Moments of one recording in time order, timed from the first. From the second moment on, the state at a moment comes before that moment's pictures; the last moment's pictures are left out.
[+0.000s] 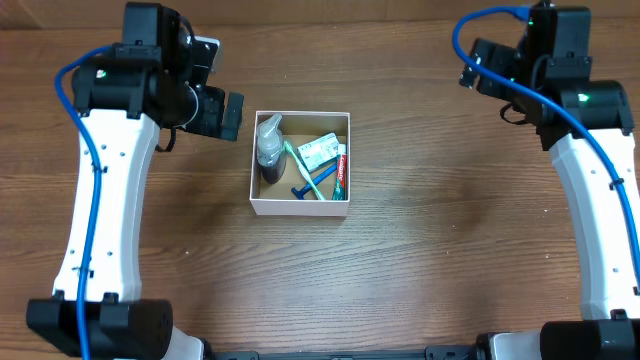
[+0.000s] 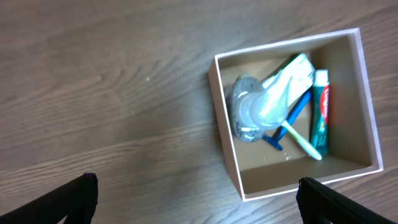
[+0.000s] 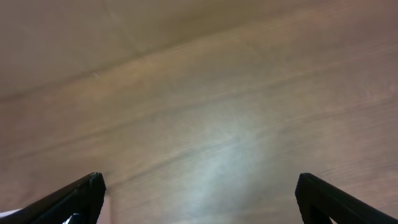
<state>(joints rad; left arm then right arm) -0.08 1.70 1.87 -1.32 0.11 0.12 0.04 1.57 1.65 -0.89 0.07 0.30</state>
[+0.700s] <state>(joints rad) -0.08 0.56 1.17 -1.14 0.04 0.02 0.05 0.68 0.86 -0.84 -0.01 0.32</state>
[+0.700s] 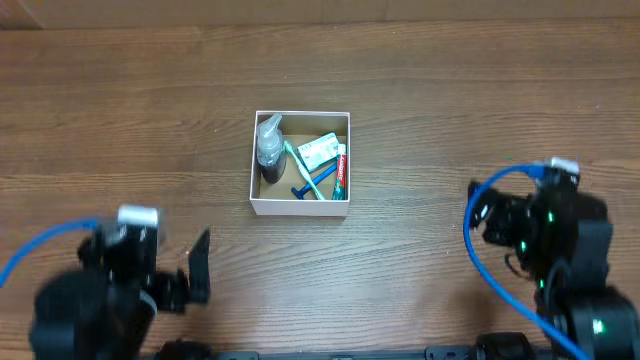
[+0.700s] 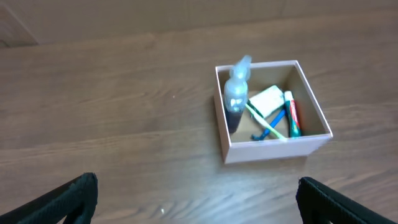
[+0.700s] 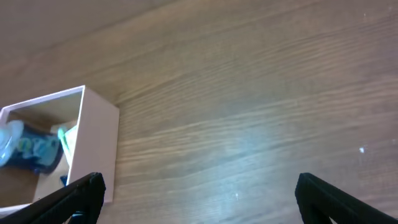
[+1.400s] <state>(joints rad) -0.08 0.40 1.09 -1.32 0.04 0.00 0.05 0.57 0.80 -0.85 -0.04 0.37</state>
